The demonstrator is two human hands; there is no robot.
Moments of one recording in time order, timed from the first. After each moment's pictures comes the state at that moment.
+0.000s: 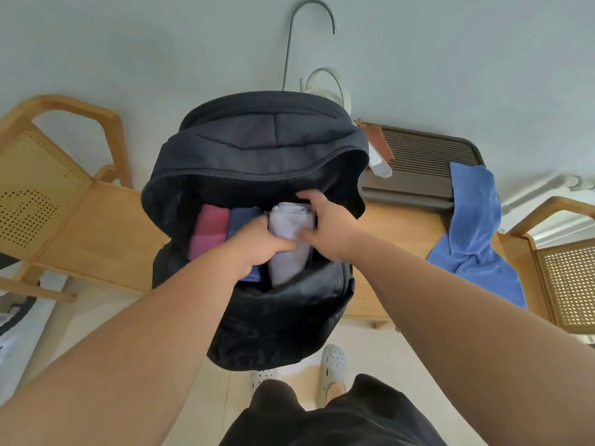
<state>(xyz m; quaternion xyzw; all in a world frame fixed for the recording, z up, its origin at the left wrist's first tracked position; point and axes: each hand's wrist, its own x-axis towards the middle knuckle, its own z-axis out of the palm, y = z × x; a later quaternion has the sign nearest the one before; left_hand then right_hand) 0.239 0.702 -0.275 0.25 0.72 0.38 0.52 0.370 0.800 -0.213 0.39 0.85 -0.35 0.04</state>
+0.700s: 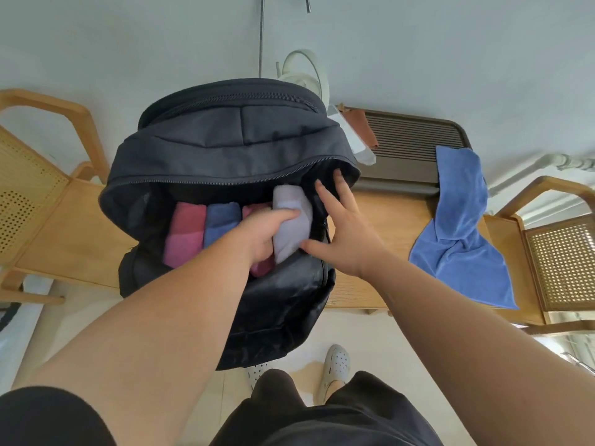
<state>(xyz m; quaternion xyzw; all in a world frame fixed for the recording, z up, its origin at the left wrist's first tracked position) 0.270 0.764 -0.303 0.05 0.62 0.49 0.61 0.438 0.815 -0.223 0.37 0.88 -0.31 -0.04</state>
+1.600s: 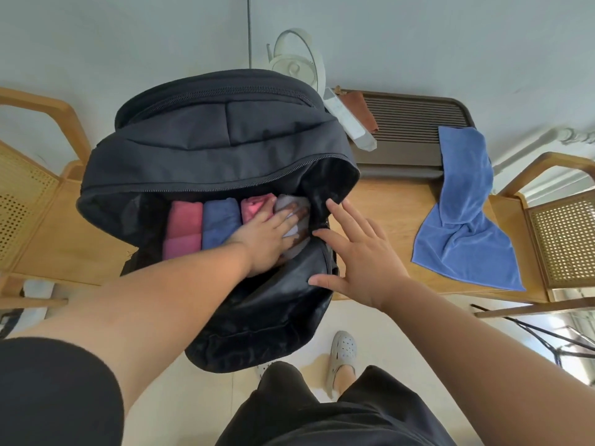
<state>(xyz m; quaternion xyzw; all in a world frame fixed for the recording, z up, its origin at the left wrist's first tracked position) 0.258 0.742 -0.320 0.78 0.56 -0.27 -0.02 0.477 0.797 -0.252 0.28 0.96 -0.03 0.07</state>
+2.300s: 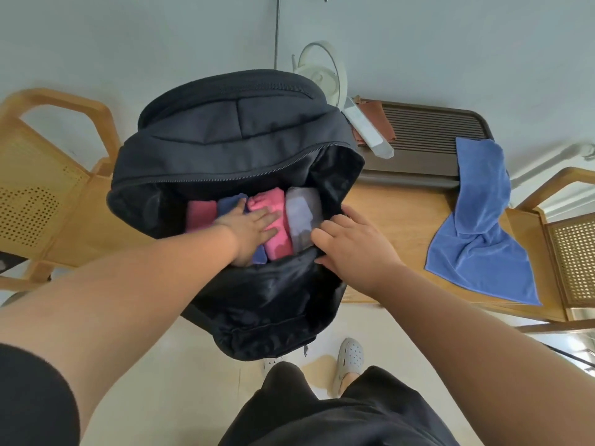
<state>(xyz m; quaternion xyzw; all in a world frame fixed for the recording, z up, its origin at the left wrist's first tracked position) 0.207 0.718 -0.287 0.71 0.59 -0.37 0.14 0.434 0.793 -0.241 0.14 0.99 0.06 0.04</state>
